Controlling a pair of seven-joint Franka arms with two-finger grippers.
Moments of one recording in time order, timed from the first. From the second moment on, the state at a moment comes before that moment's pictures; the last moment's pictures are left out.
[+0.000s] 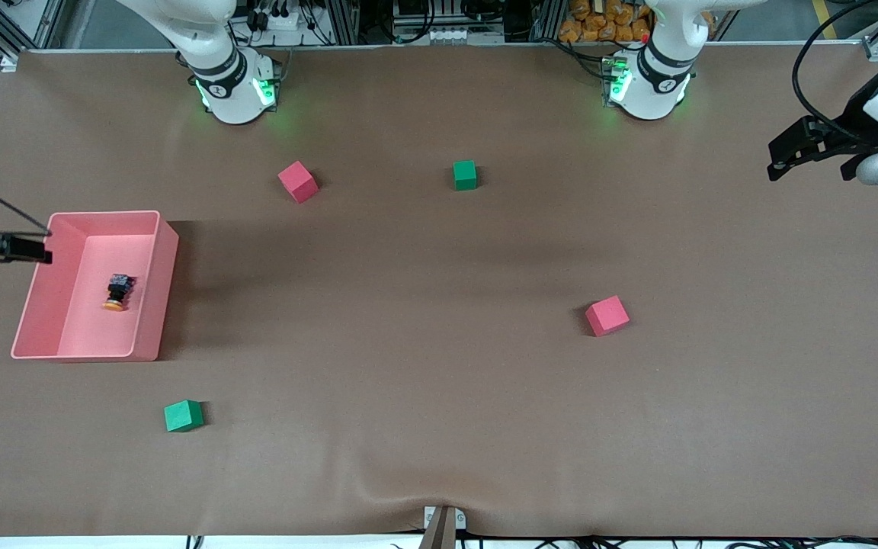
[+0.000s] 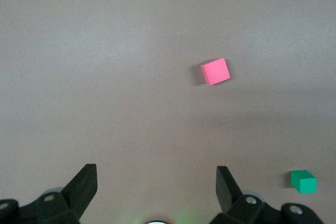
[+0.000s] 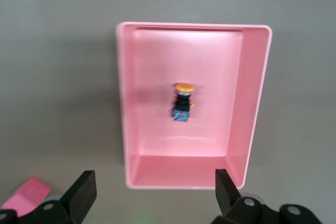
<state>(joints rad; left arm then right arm) 0.03 -0.05 -0.14 -1.54 0.00 1.48 -0.10 -0.30 0.32 0.04 -1.54 -0.08 1.65 -0.27</state>
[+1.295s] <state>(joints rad) 0.03 -0.05 -0.14 -1.55 0.00 1.48 -0.11 -0.40 0.54 0.05 -1.84 -0.04 2.16 -0.35</state>
